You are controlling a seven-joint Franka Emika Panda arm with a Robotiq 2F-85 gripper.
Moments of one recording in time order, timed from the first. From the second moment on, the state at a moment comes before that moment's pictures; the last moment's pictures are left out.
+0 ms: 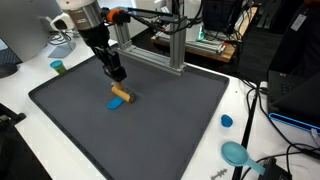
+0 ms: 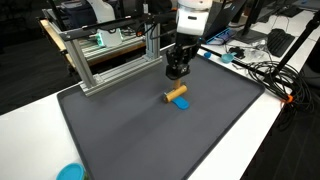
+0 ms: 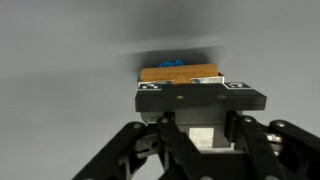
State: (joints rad) arm -0.02 0.51 -0.02 -1.65 0.00 2.10 0.09
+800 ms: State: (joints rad) arm -0.07 0.51 -0.02 -1.65 0.14 2.03 0.05
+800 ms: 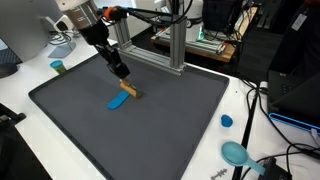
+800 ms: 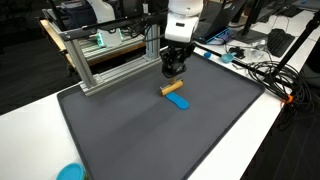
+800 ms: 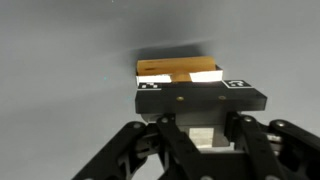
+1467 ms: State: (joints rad) arm -0.09 0.42 0.01 -1.57 0.11 2.00 -0.29
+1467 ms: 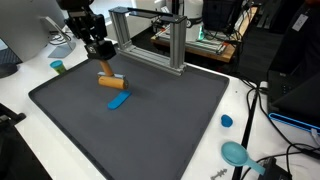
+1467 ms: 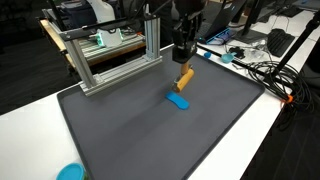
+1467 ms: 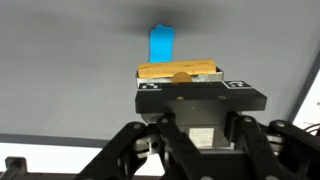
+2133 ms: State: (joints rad) arm -0.03 0.47 0.04 -1.57 -0.13 2.00 -0.56
